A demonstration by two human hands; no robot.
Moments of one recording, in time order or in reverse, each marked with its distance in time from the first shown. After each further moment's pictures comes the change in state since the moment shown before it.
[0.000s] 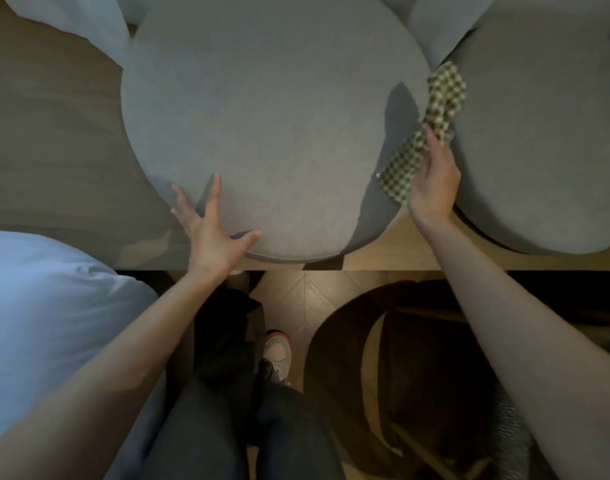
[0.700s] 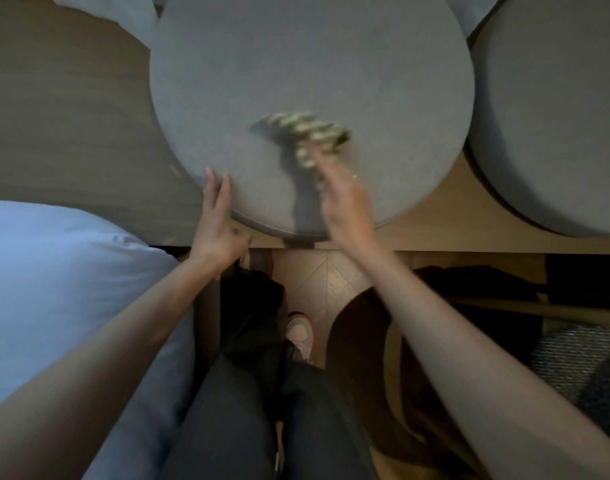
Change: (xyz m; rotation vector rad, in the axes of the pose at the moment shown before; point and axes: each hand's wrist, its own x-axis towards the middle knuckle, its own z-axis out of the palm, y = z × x) left_hand -0.011 -0.030 -0.023 0.157 -0.172 0.108; right_hand -0.109 -0.077 0.063 0.261 -0.336 -0.280
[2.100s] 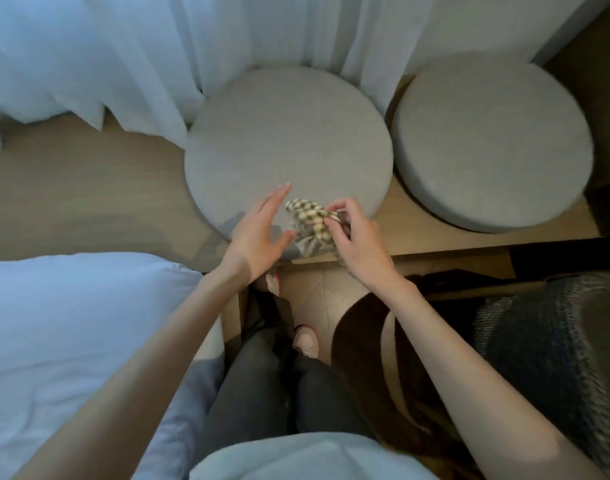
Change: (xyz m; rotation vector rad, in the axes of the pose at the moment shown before) left_hand -0.107 0.198 -0.087 0.021 -0.059 0.360; right_hand -0.091 -0.121 -0.163 0.207 0.002 0.112
